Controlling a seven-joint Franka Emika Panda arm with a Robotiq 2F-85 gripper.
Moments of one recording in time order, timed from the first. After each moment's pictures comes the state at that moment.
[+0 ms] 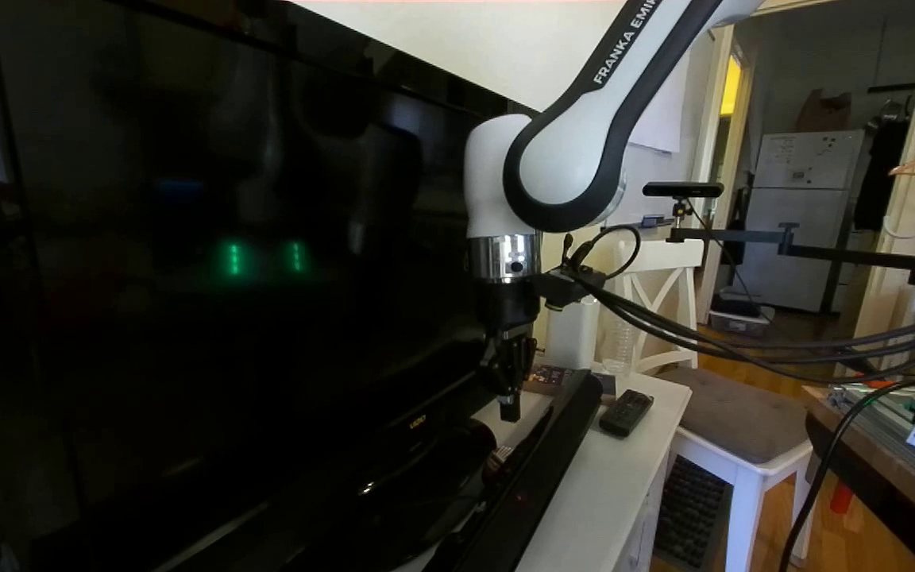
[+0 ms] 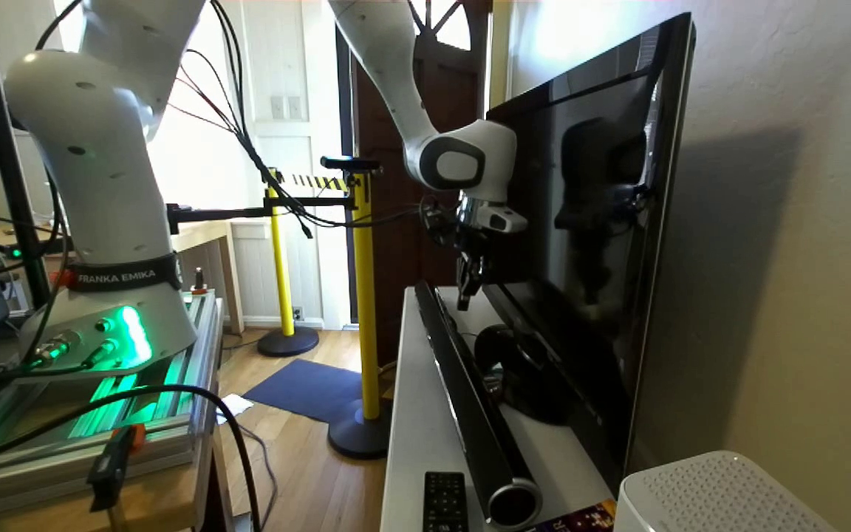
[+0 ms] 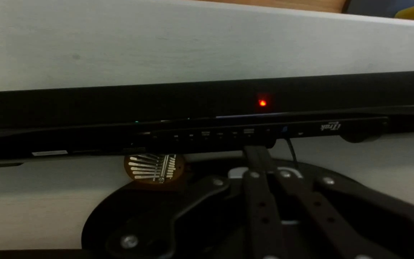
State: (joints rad) arm -0.03 0.51 -0.05 -2.12 0.15 2.53 0.15
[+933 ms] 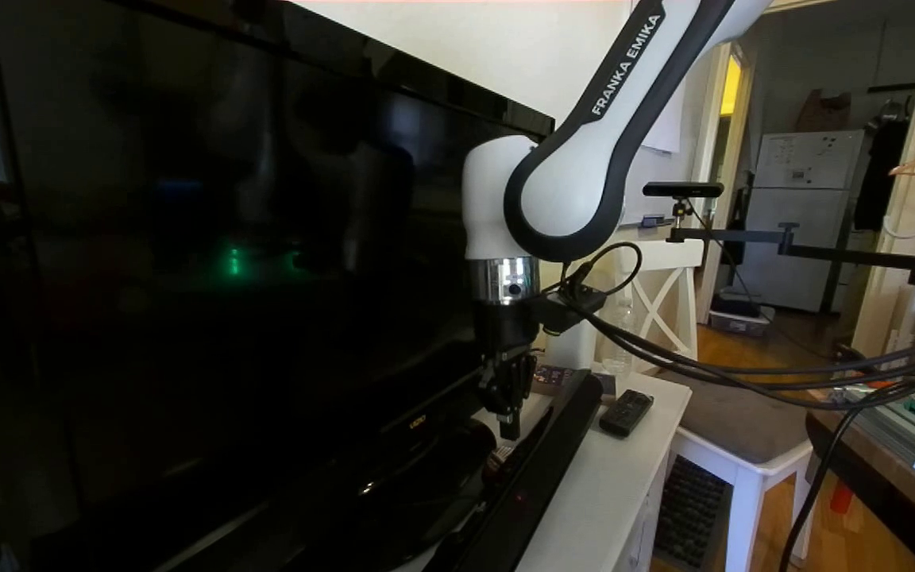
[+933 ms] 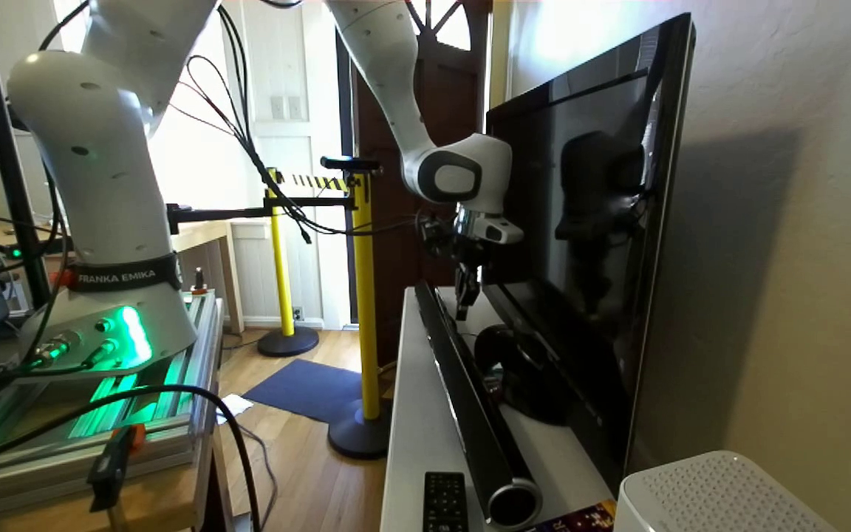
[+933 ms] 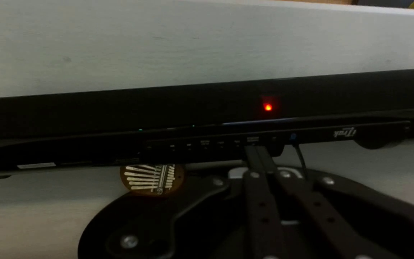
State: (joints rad) arm 0.00 0.56 -0.06 -2.11 0.14 2.57 0.19
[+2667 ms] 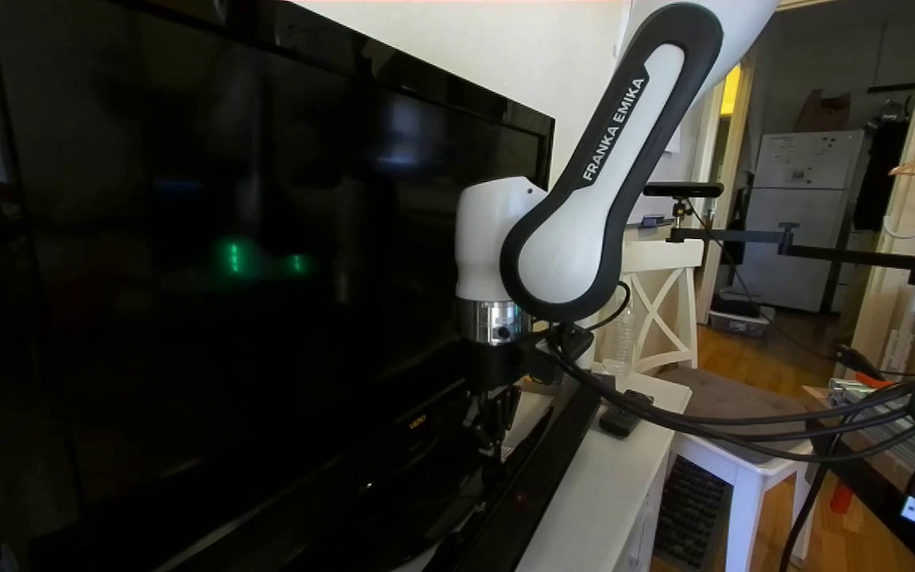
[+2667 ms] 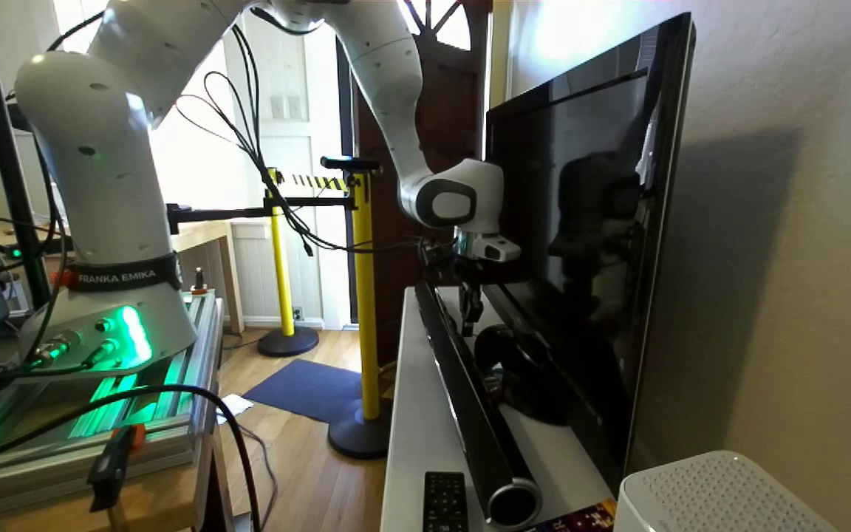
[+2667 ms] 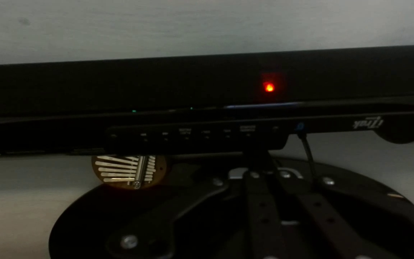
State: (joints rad) arm 0.06 0.68 -0.09 -2.06 0.13 2.71 0.21
